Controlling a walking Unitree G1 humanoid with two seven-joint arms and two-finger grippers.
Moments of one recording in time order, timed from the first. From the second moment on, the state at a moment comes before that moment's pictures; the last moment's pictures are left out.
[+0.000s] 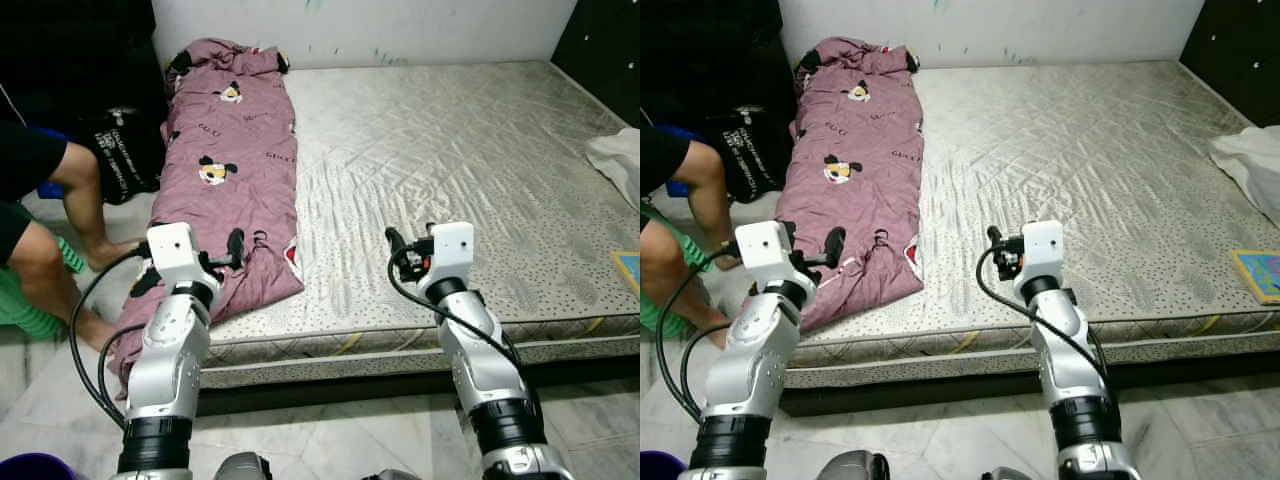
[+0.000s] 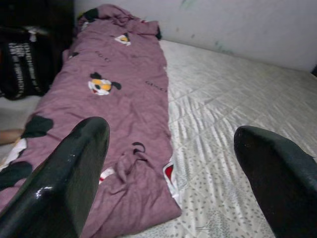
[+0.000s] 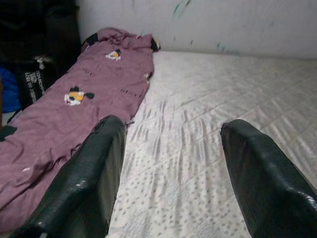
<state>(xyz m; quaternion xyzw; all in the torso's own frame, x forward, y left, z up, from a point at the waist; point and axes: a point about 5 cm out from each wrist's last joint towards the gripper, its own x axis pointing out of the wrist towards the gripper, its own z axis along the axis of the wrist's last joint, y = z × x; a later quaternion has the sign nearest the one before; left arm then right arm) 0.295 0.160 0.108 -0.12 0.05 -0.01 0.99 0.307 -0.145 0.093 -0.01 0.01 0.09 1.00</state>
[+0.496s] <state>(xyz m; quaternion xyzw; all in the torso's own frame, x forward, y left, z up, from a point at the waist) 0.287 0.152 0.100 -0.13 0.07 -0.02 0.99 0.305 -0.135 0.092 0.00 0.02 0.10 0.99</state>
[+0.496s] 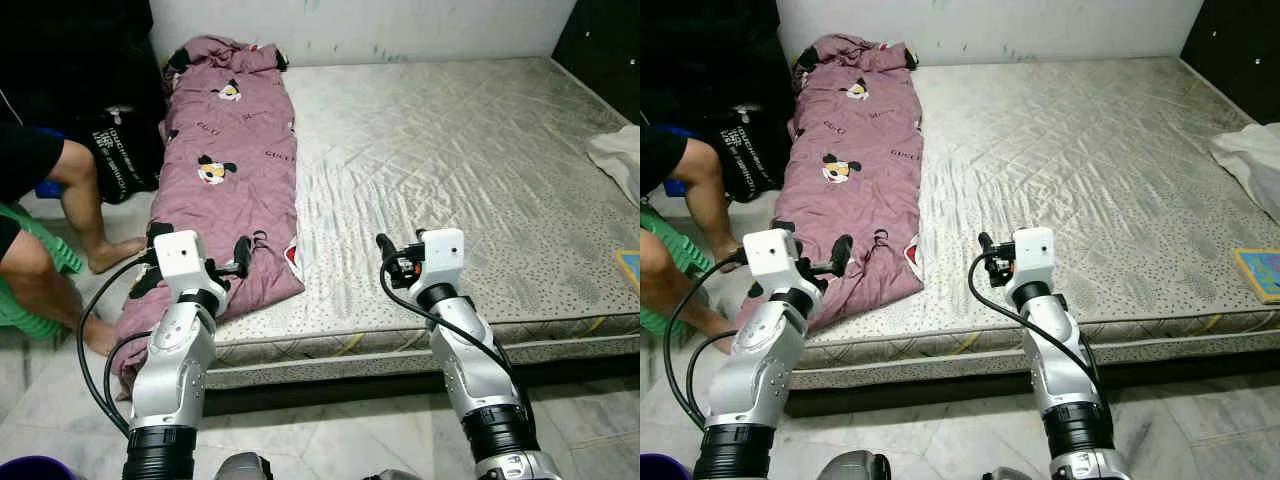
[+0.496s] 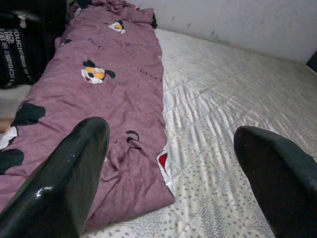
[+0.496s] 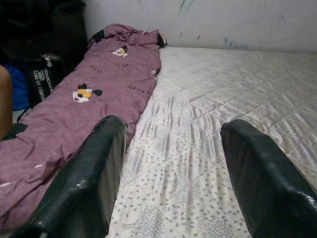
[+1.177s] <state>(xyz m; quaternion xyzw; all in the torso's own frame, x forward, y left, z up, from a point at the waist) 0.286 0.151 0.103 -0.13 0.07 -0.02 0.99 0.300 -0.128 0.091 0.00 0.02 0.11 0.99</state>
